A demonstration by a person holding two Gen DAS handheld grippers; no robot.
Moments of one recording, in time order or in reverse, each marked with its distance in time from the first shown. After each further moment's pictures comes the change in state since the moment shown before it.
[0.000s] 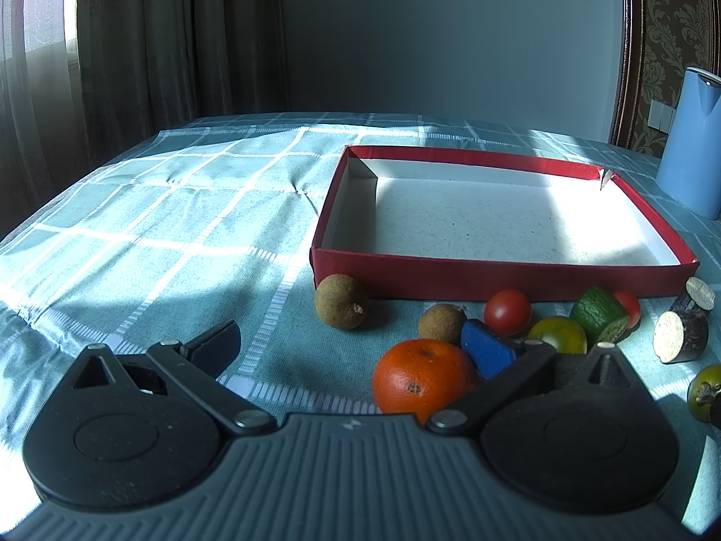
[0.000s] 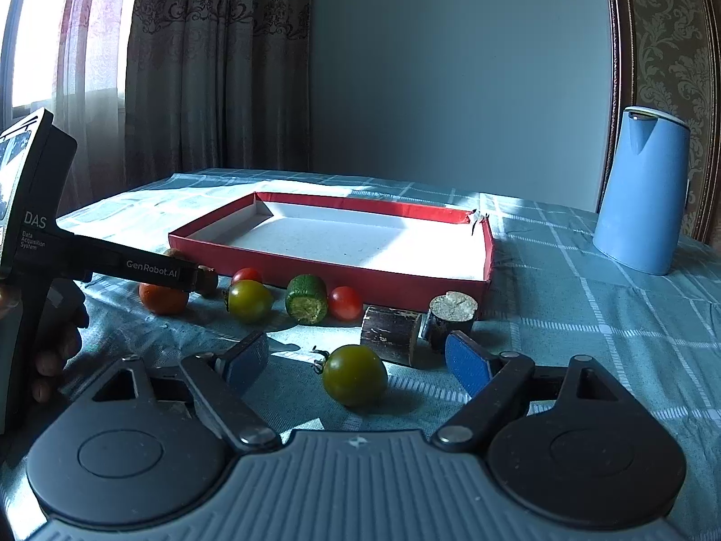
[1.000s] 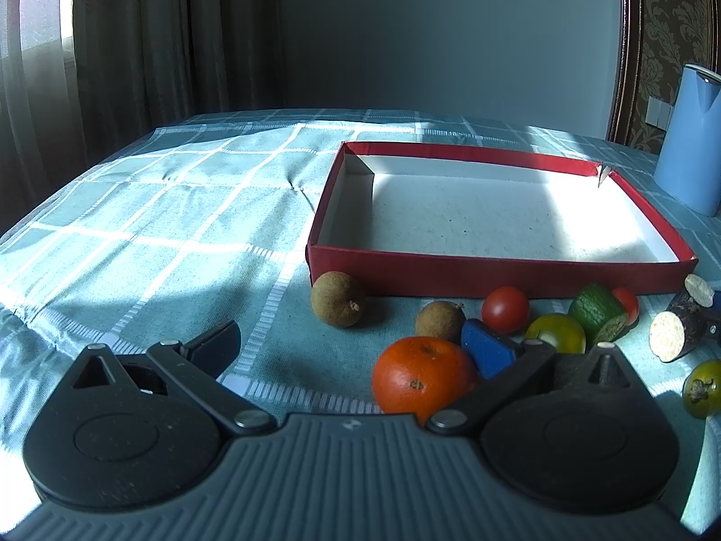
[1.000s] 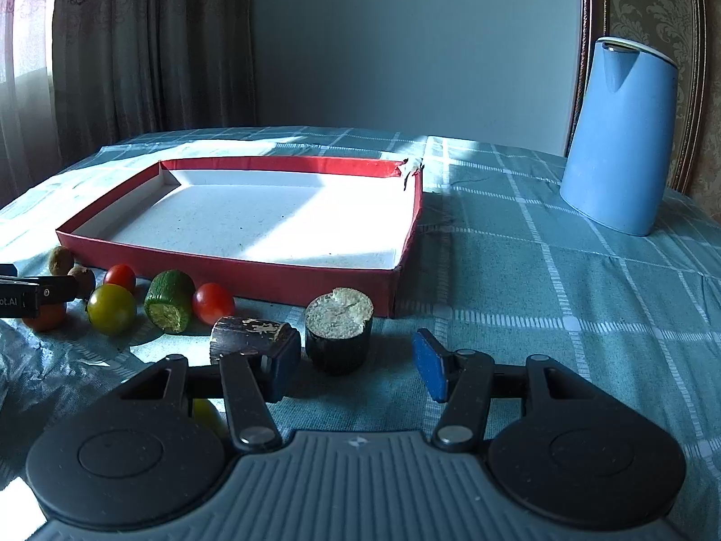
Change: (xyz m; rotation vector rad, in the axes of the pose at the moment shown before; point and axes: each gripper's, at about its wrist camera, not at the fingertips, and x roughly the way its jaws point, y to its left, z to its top) left arm -0.002 -0.002 -0.001 0.003 0.009 -0.007; right arm 0.070 -0.060 0.018 0.054 0.170 -0.075
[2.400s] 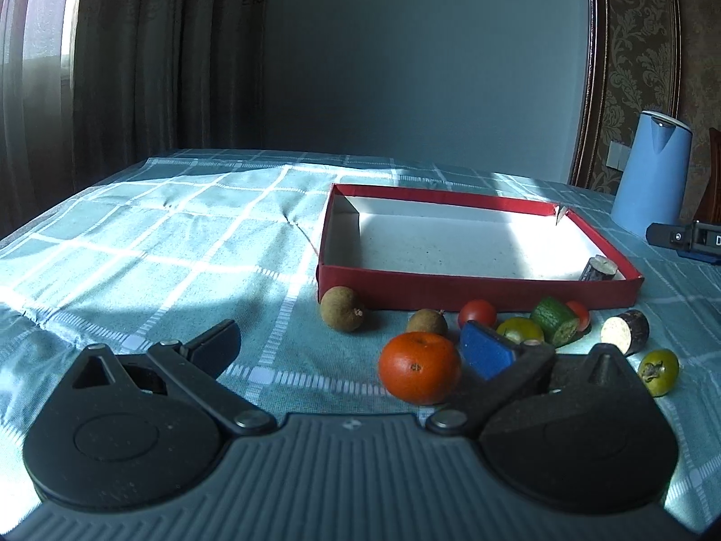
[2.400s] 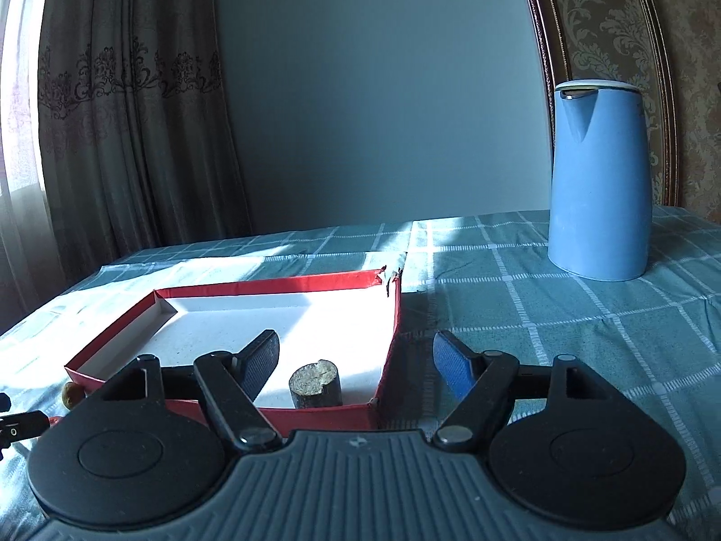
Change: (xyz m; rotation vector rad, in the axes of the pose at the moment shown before) left arm -0.045 0.030 -0.015 -0.008 -0.137 -0.105; right arm -0.018 -0.034 0.027 0.175 -0.239 0.038
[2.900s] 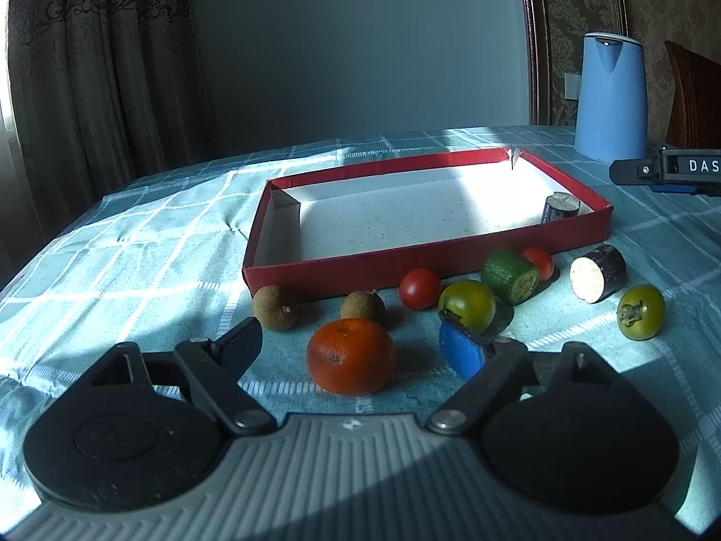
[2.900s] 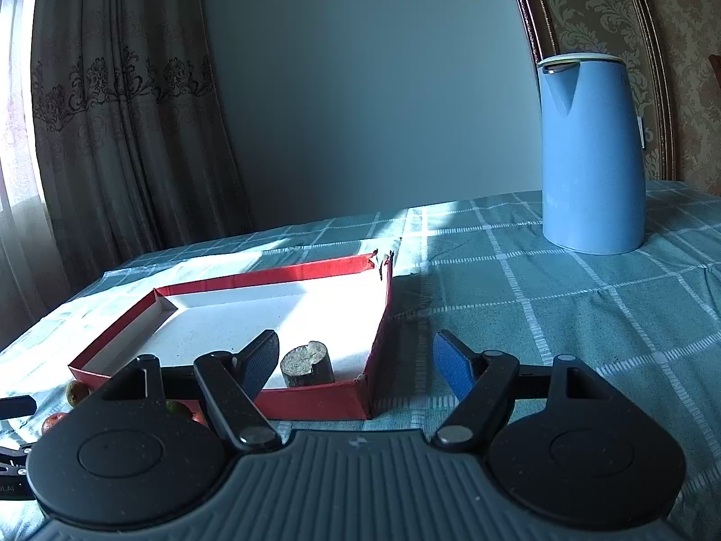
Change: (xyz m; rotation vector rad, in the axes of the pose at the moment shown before) left arm 0.017 -0.050 0.002 0.203 0.071 -0.037; right arm -0.001 -0.010 -0.009 0.041 0.020 0.009
